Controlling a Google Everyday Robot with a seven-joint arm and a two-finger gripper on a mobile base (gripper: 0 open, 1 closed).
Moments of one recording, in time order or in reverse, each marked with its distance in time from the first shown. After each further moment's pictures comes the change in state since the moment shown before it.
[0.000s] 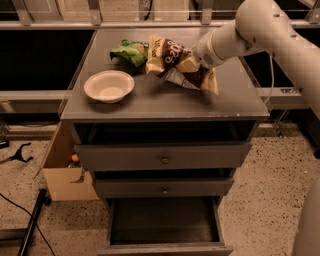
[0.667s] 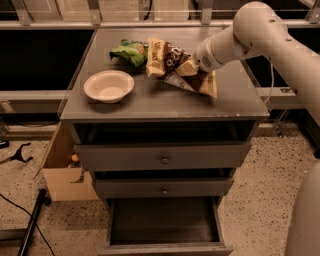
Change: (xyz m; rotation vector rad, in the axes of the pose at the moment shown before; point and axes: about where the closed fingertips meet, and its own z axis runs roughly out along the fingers) arm 0.016 -0.001 0.015 -0.012 0.022 0.127
